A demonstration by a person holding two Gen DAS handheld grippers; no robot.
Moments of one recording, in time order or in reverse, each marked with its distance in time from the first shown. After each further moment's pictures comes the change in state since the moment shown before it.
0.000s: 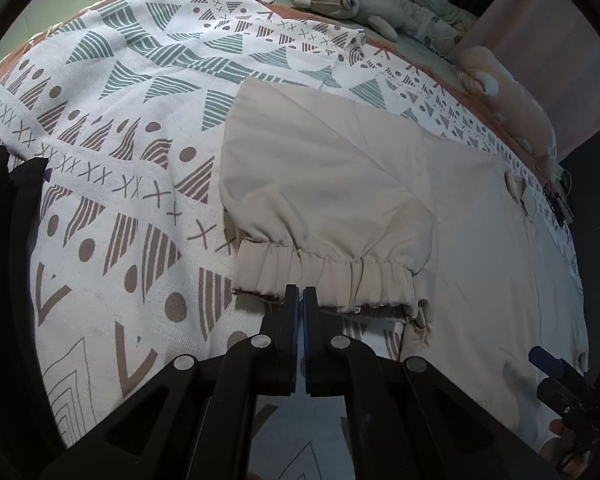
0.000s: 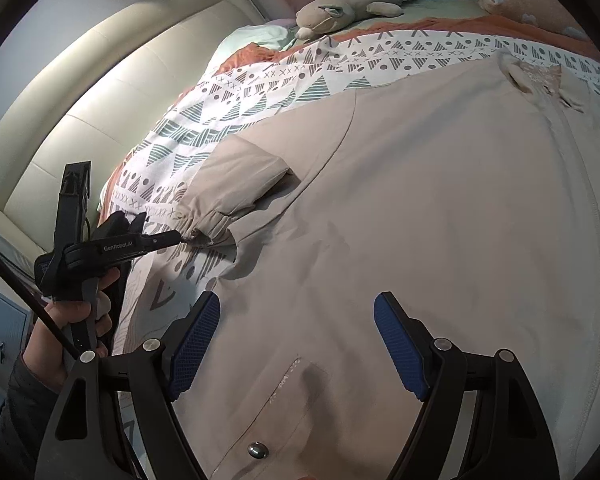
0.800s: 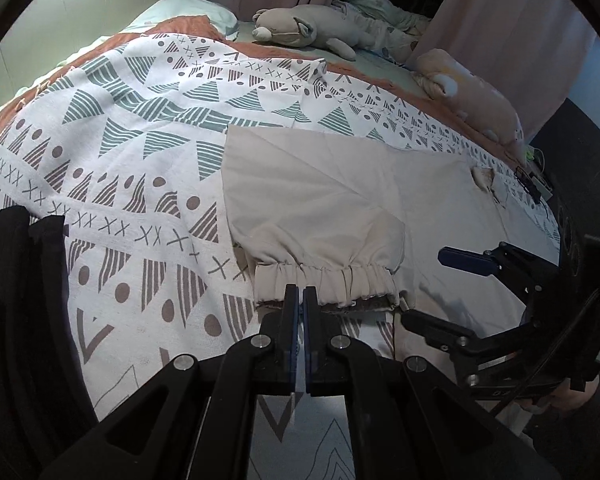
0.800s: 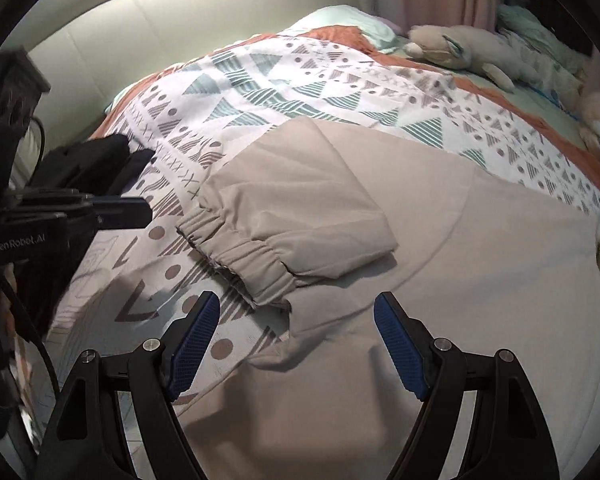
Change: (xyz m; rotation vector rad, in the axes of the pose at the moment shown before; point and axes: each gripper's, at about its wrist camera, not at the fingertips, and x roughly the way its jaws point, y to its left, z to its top) left arm -0.046 0.008 0.000 0.159 -0.080 -0.036; right arm 0.116 0.112 0.044 -0.531 0.069 -0.101
